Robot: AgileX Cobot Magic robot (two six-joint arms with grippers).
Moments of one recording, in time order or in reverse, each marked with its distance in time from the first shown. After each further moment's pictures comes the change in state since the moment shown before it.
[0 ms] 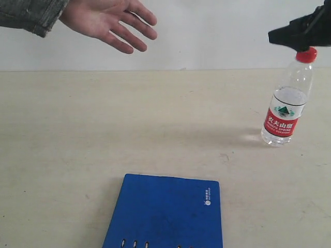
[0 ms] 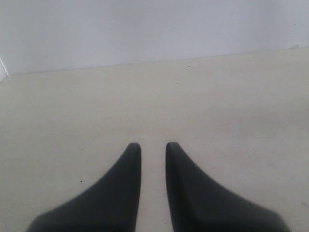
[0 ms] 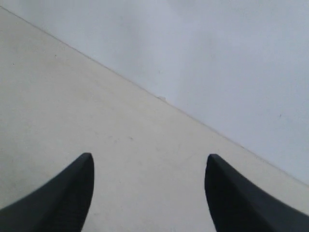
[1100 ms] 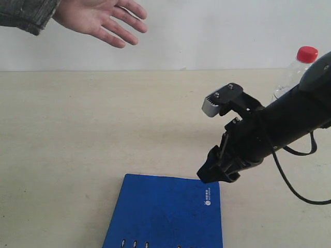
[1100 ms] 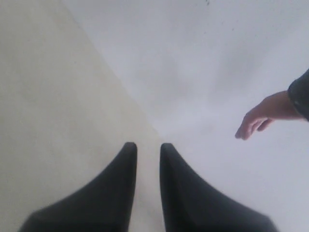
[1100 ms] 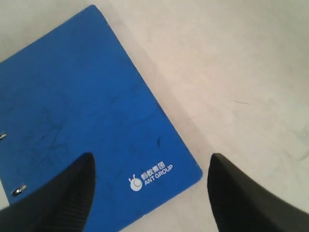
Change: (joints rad) left arm 0.000 0.000 -0.002 -0.723 -0.040 -0.414; right arm 0.530 0.004 0.320 -0.579 -0.133 0.684
